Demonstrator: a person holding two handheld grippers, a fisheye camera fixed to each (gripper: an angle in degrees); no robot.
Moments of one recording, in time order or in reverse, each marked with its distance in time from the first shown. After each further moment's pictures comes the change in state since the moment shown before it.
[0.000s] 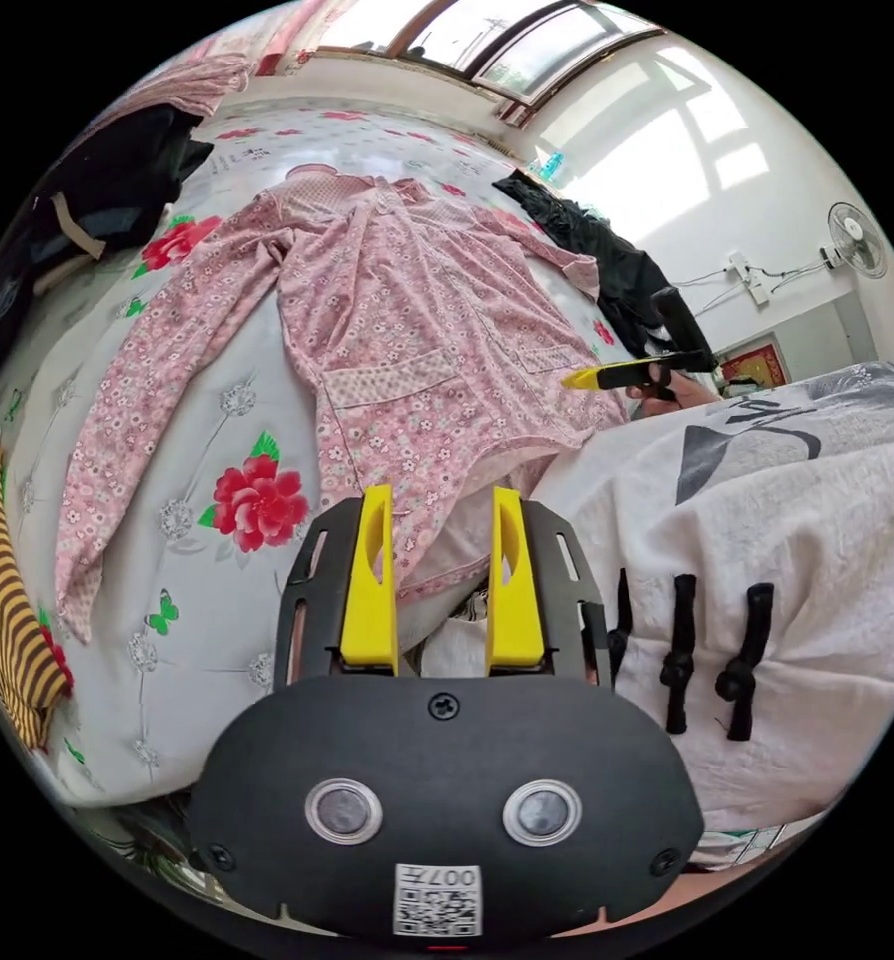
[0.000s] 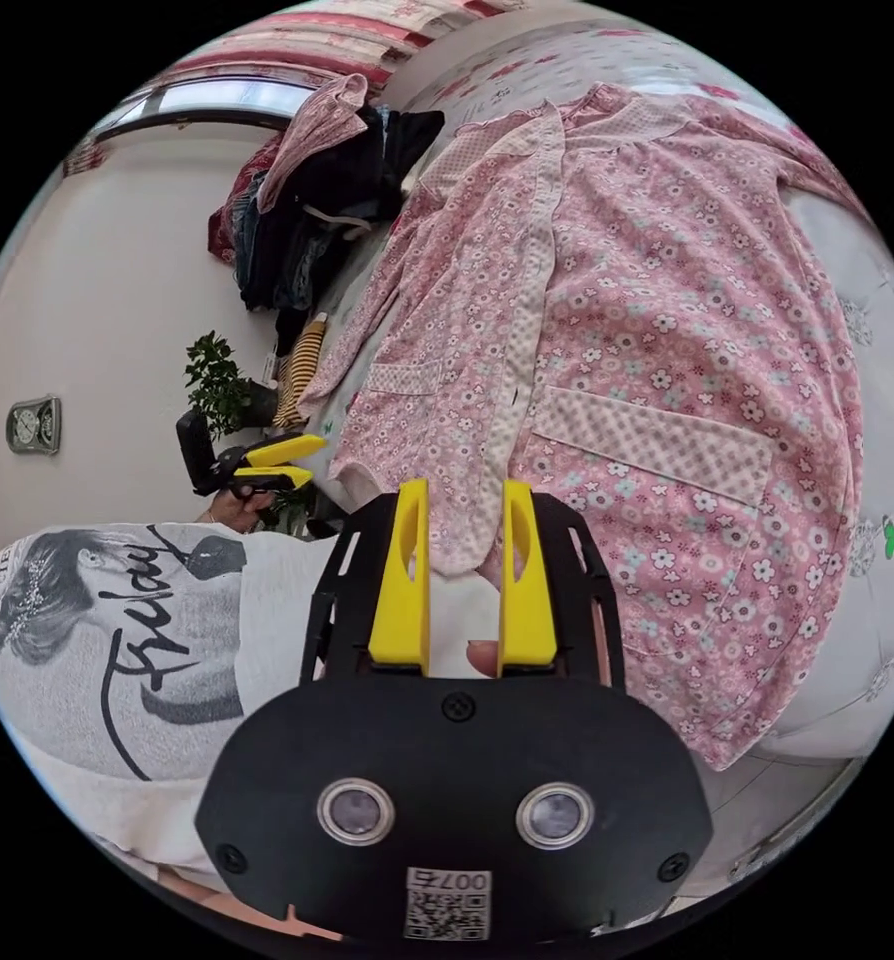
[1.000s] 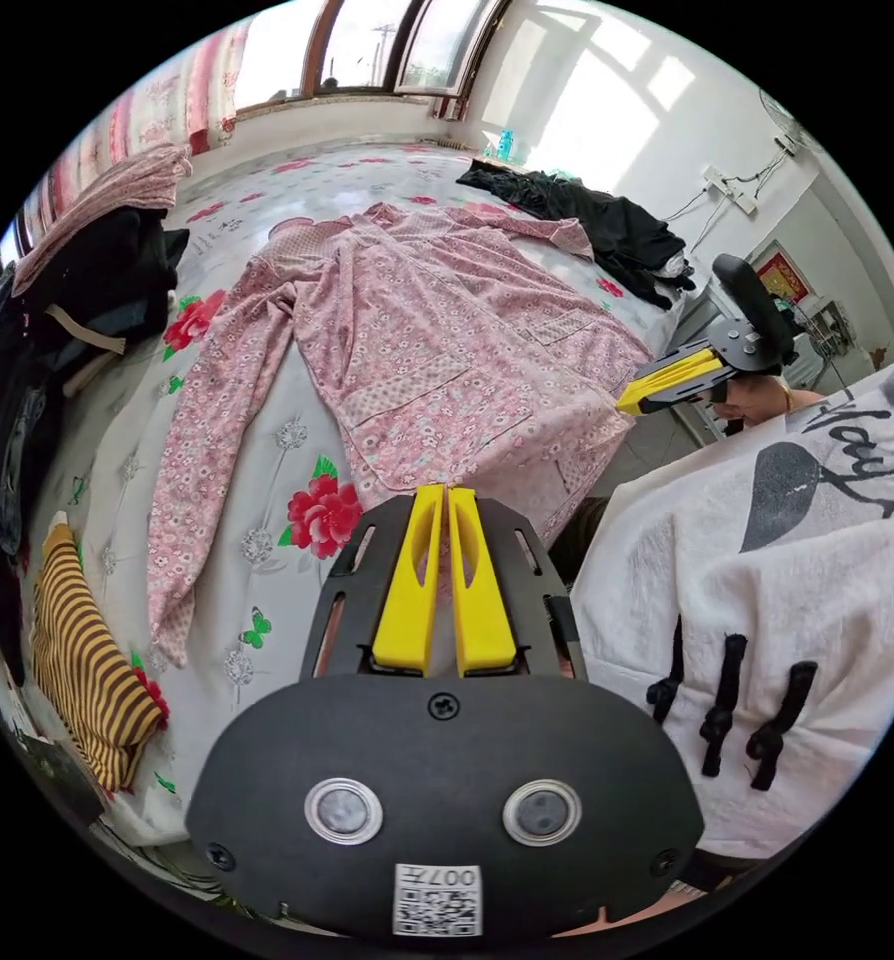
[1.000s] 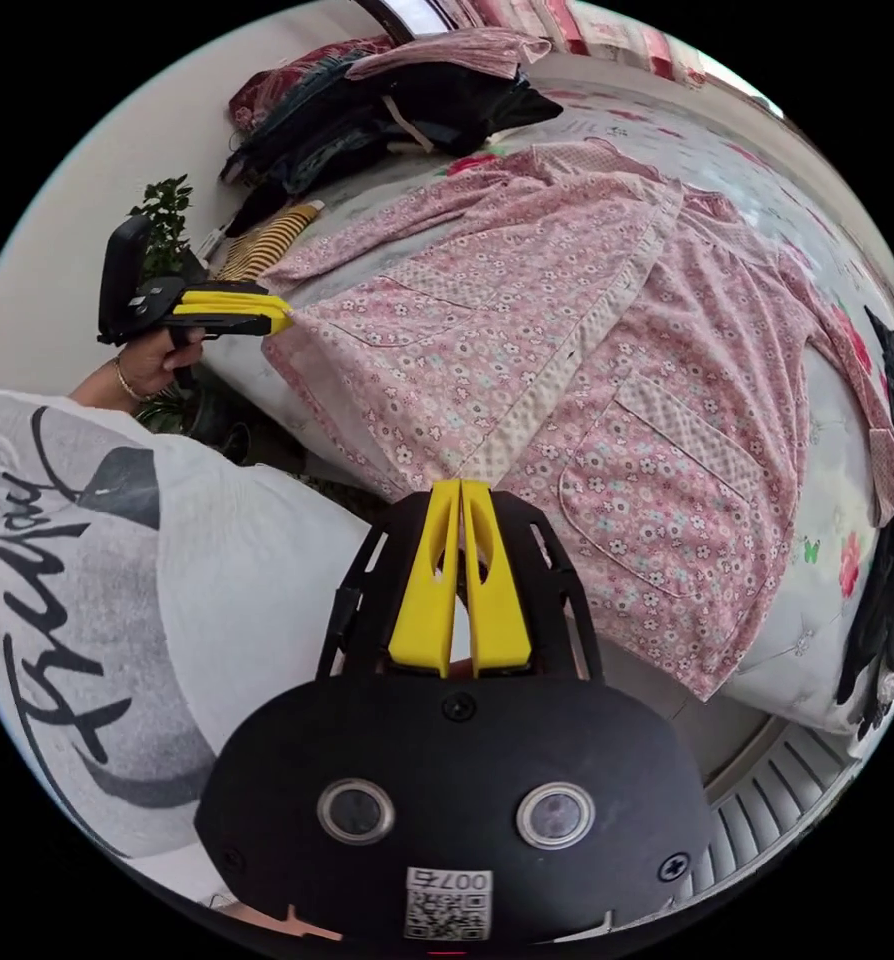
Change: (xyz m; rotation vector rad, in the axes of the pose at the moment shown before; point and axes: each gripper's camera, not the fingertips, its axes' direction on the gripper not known) left arm -0.008 0.001 -0.035 0.051 -0.230 0.203; right arm -0.107 0.021 0.096 -0.052 0.432 -0.261
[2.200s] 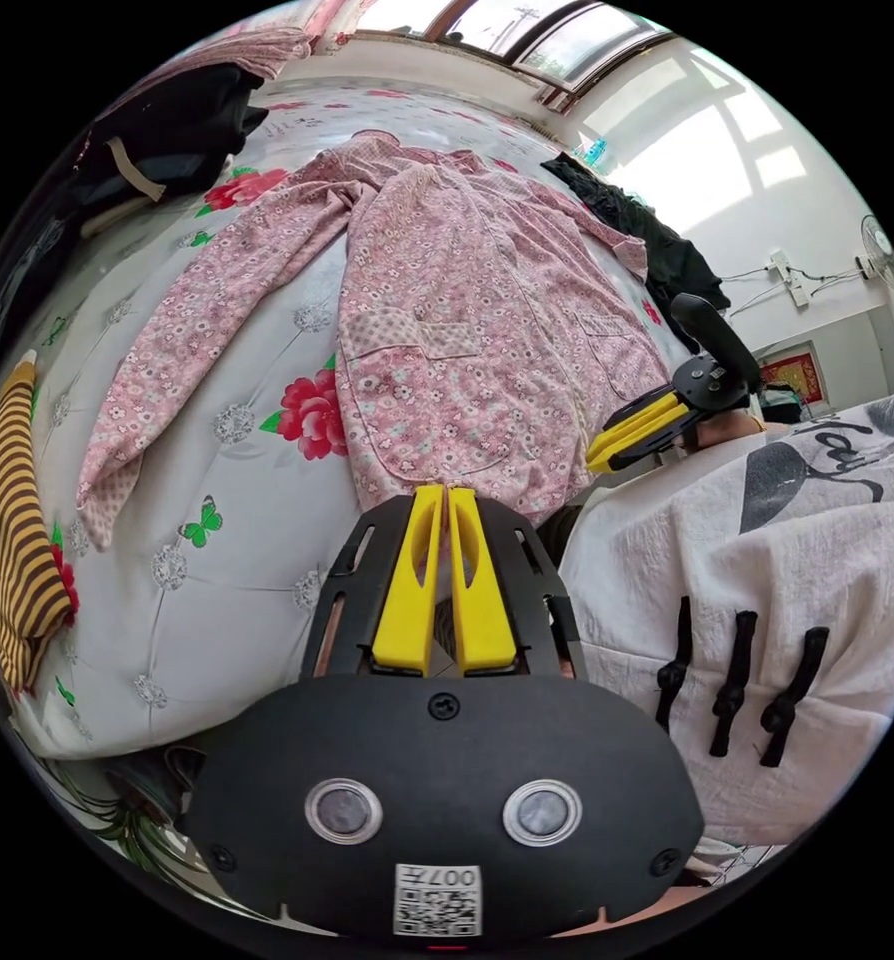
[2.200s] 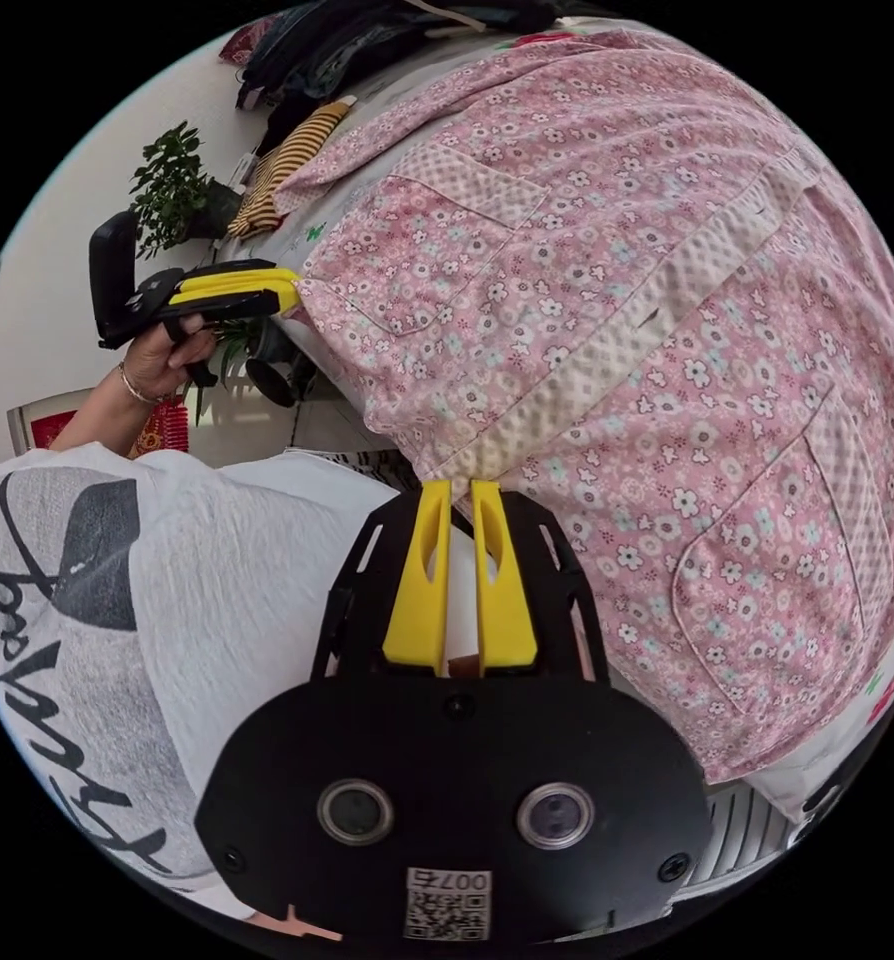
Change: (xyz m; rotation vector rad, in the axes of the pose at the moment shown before) left arm -0.093 -0.018 -0.043 -0.093 0.143 -0.304; right arm 0.039 -0.062 0.072 -0.368 -0.281 -0.059
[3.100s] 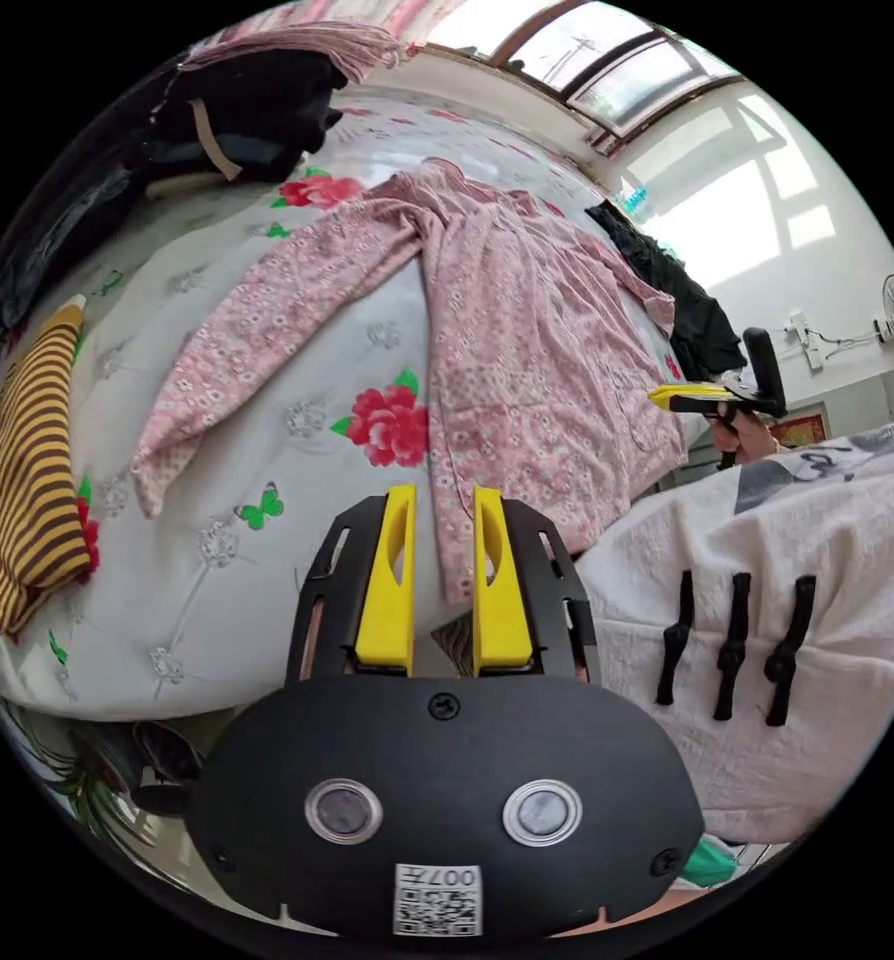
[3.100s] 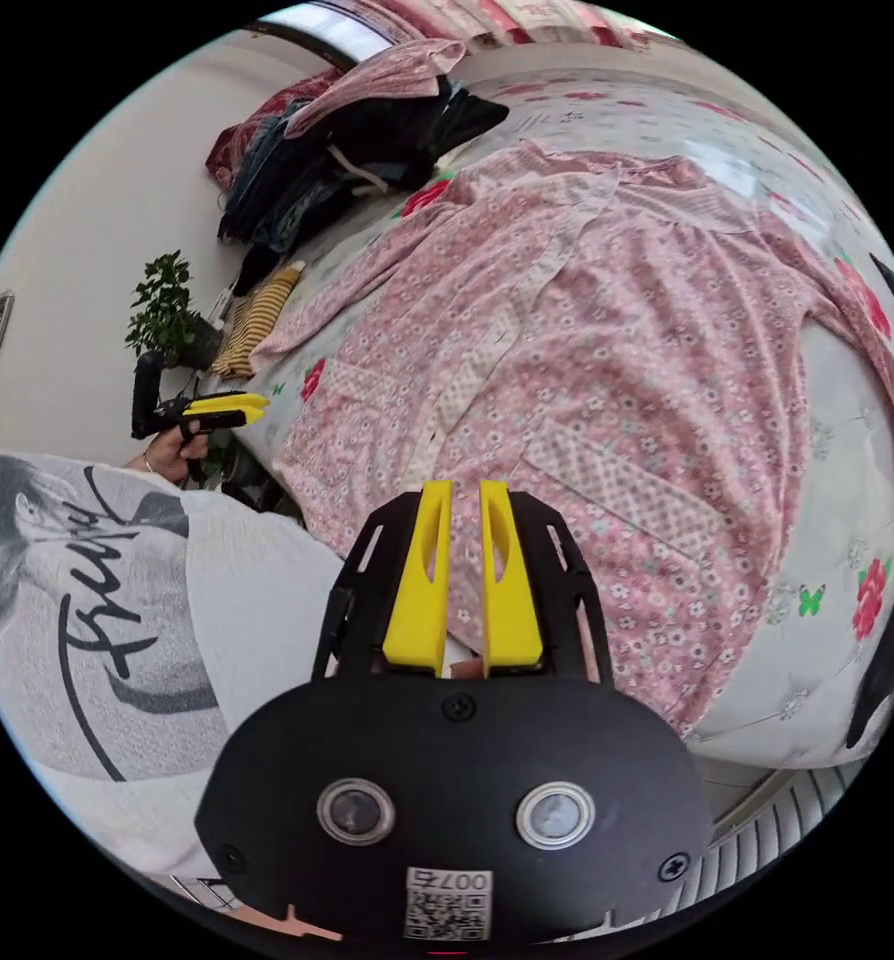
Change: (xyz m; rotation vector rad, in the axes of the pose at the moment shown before) left arm 0.004 -0.044 -0.066 0.105 -0.078 -0.160; right arm 0.033 0.101 -0.096 0.441 0.110 0.155
